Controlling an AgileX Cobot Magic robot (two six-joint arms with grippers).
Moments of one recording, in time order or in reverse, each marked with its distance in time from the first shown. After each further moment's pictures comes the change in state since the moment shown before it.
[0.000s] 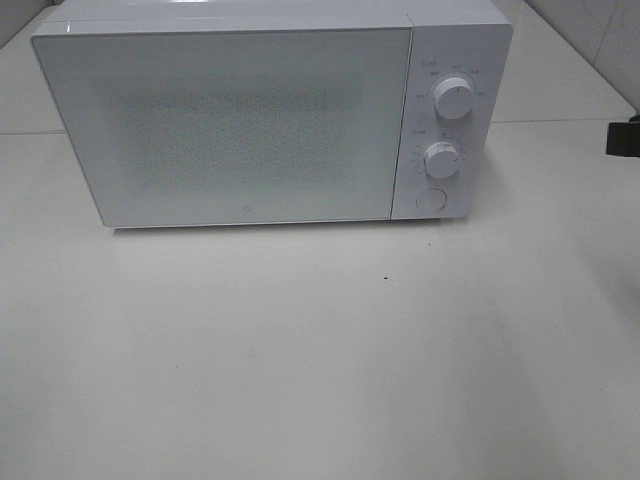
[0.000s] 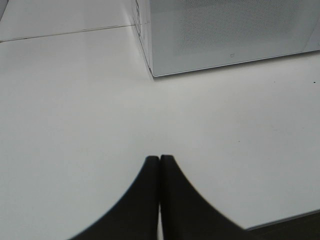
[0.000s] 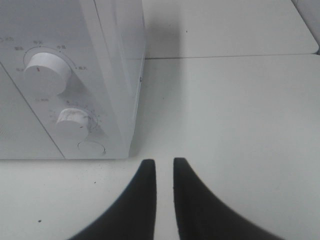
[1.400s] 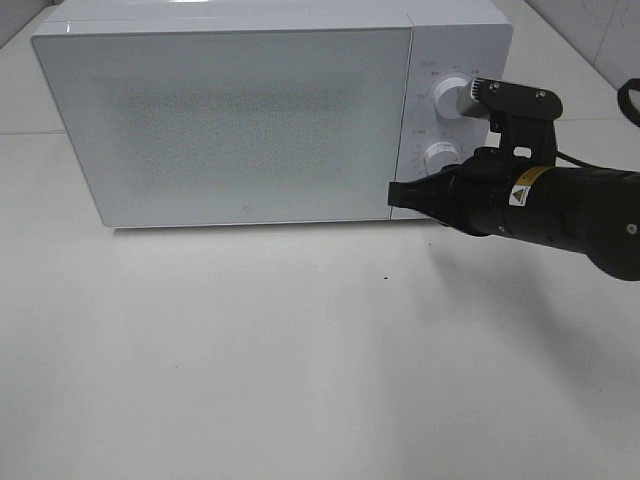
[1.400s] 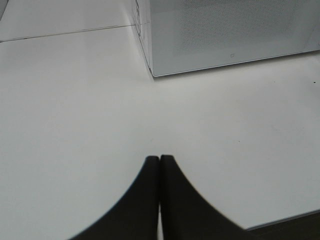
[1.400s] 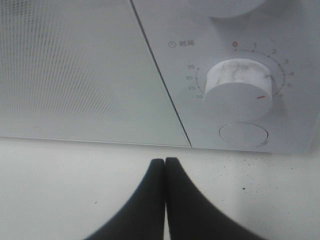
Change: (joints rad) left arm 0.000 0.000 0.000 0.000 0.000 0.000; right arm 0.332 0.654 -0.101 -0.074 -0.511 0.386
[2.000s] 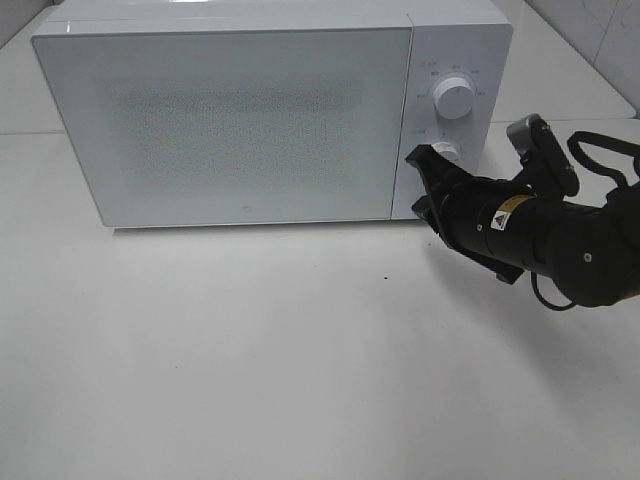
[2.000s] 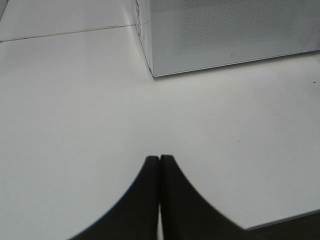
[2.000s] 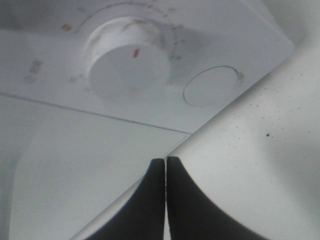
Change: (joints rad) left arm 0.000 0.000 0.000 0.000 0.000 0.000; right arm 0.000 0.151 -0.002 0.102 -0.171 0.670
